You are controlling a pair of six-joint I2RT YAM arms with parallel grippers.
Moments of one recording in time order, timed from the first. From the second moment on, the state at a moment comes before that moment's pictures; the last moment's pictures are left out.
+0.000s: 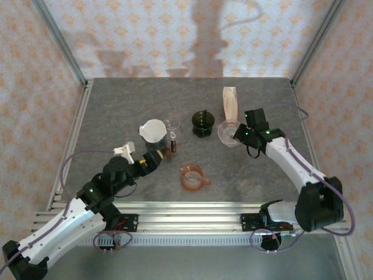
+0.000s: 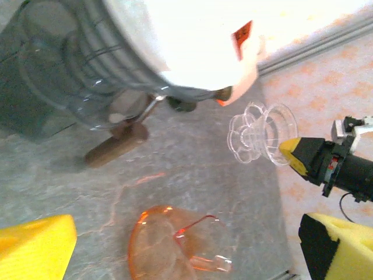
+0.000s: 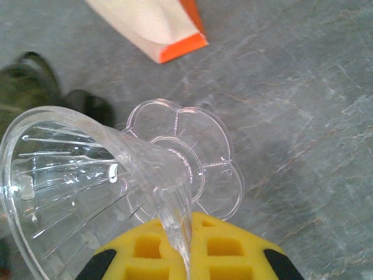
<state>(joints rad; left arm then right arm) -0.66 0.51 0.44 -0.34 -0.06 -1.04 0.27 1.26 0.93 -0.59 -0.01 0.66</state>
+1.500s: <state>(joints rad) -0.66 0.57 0.52 -0.34 -0.05 -0.91 0.78 1.30 1.09 -0.90 -0.26 0.64</state>
